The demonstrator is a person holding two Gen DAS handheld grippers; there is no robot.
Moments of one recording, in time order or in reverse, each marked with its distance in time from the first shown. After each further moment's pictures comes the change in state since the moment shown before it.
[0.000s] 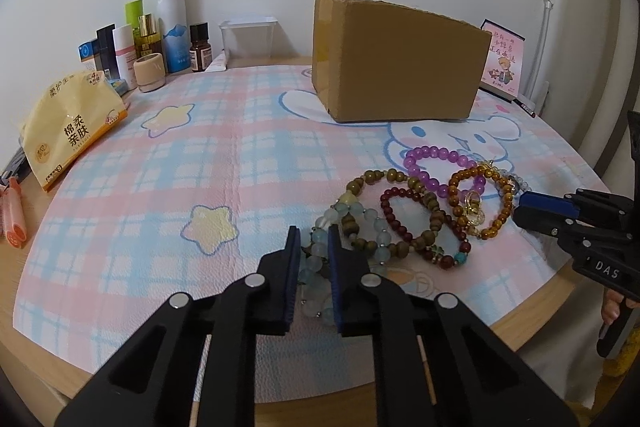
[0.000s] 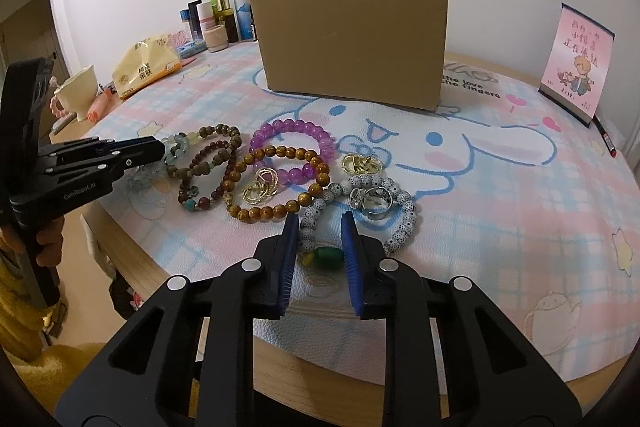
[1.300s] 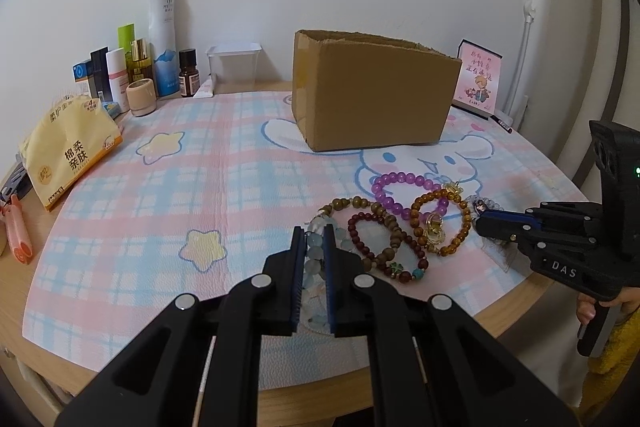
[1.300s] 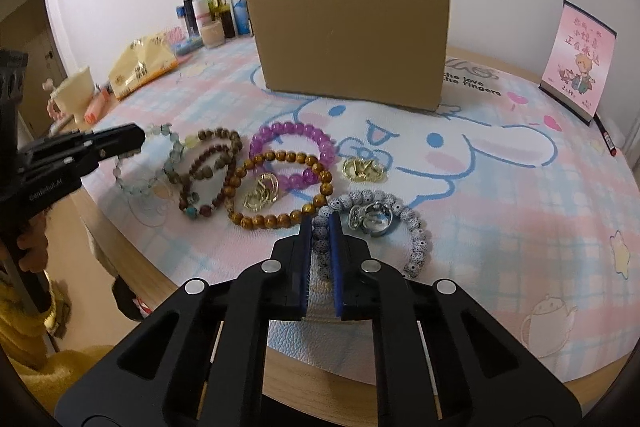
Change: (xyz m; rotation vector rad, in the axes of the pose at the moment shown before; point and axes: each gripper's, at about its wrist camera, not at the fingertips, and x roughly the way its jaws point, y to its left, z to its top) left arm -0.027 -0.007 0.011 0.013 -0.061 -0.061; right arm -0.001 -0.001 0.010 0.016 0.028 -0.003
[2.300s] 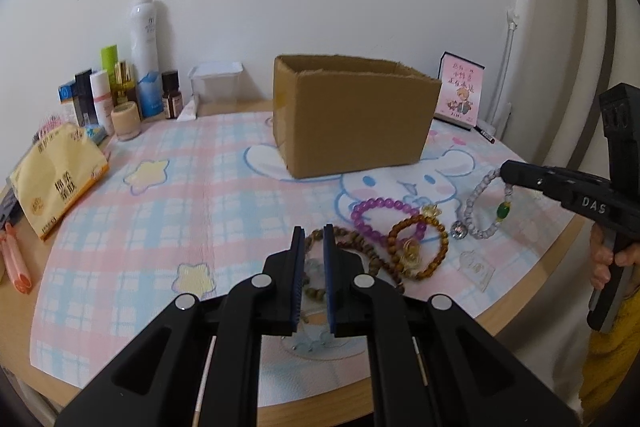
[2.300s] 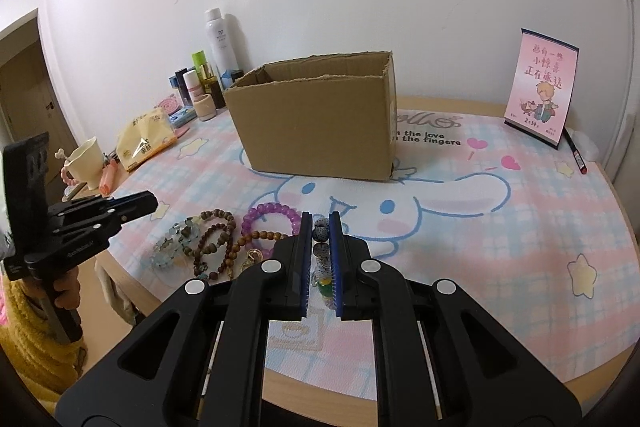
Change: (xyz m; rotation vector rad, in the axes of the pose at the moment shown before) left arm -0.005 -0.004 0.018 0.025 -0.013 -0.063; right arm -0.055 -0.031 0.032 0.081 -0.147 0.013
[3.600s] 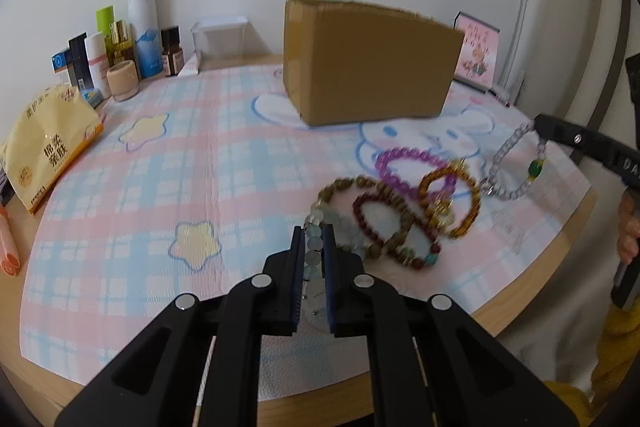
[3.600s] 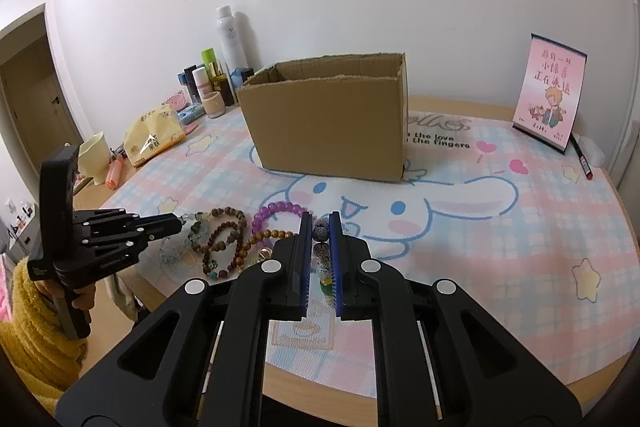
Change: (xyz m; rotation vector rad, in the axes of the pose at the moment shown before) left arm 0.020 0.011 -0.013 0.001 0.108 0.016; right arm 0.000 0.006 0.001 -0.018 -0.005 0.020
